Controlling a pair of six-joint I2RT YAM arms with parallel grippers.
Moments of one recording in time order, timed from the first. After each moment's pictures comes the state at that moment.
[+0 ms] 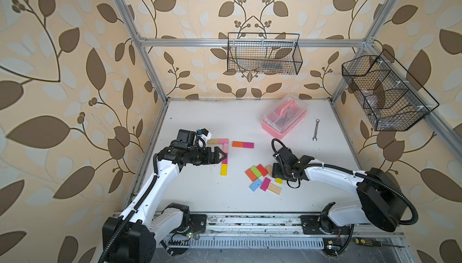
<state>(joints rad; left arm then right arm) -0.16 1.04 0.83 -0.76 0.62 -0.29 0.68 1.41 0.68 -0.52 0.15 0.87</state>
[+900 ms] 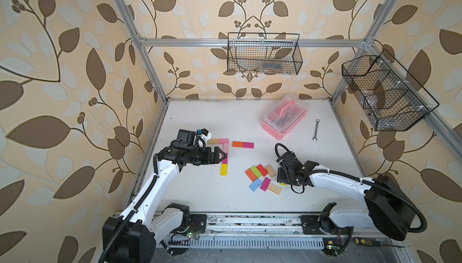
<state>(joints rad) -0.16 1.04 0.83 -0.76 0.62 -0.29 0.69 1.33 0.59 -0.51 0.18 0.87</state>
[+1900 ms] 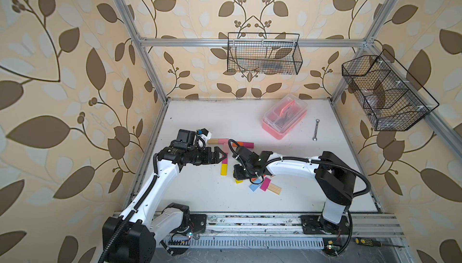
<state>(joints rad) -0.16 1.04 0.83 -0.76 0.62 -0.29 0.98 1.84 1.17 -0.43 -0.07 0.81</state>
